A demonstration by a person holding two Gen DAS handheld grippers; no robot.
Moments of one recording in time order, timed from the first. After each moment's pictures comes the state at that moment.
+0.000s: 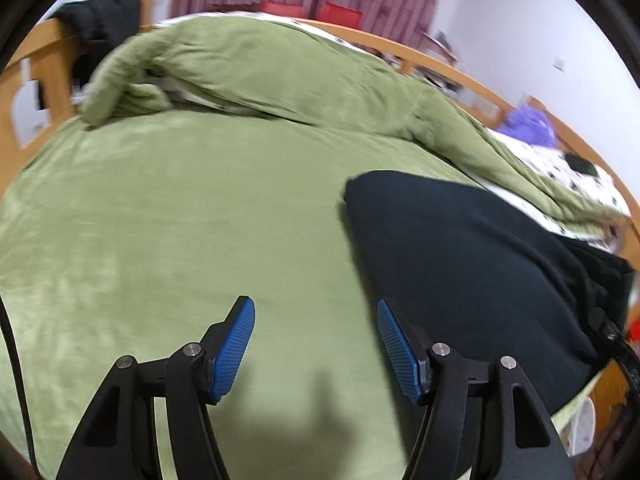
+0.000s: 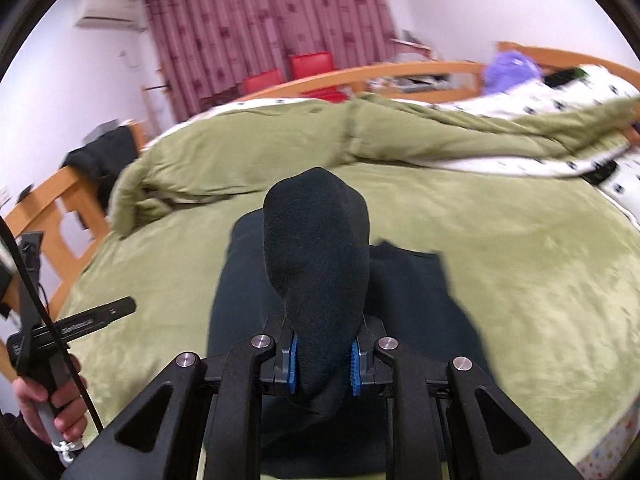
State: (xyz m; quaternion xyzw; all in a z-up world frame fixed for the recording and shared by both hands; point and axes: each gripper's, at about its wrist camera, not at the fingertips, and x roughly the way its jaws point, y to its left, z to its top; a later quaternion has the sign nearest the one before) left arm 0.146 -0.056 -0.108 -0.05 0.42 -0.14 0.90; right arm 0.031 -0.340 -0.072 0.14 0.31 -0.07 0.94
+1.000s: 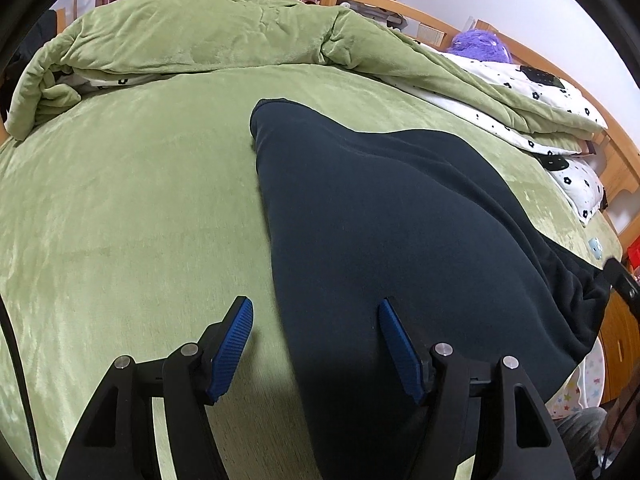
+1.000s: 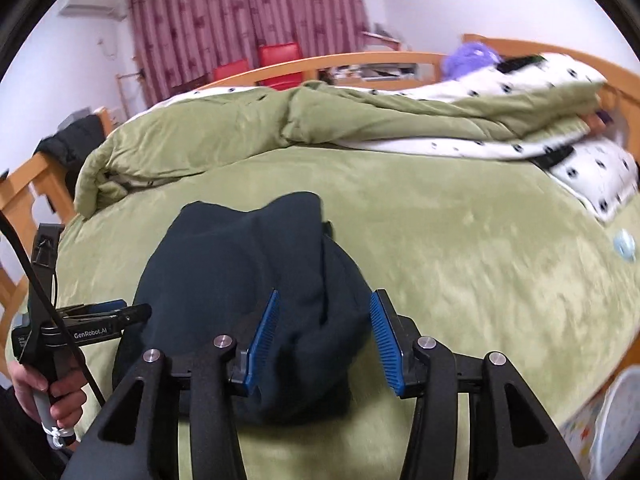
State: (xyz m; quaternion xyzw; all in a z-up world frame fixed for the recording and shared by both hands) left arm 0.121 -0.174 -0.158 0.02 0.47 -0.20 0.86; right arm -0.015 -0.429 -0.100 0.10 0.32 -0.10 0.94
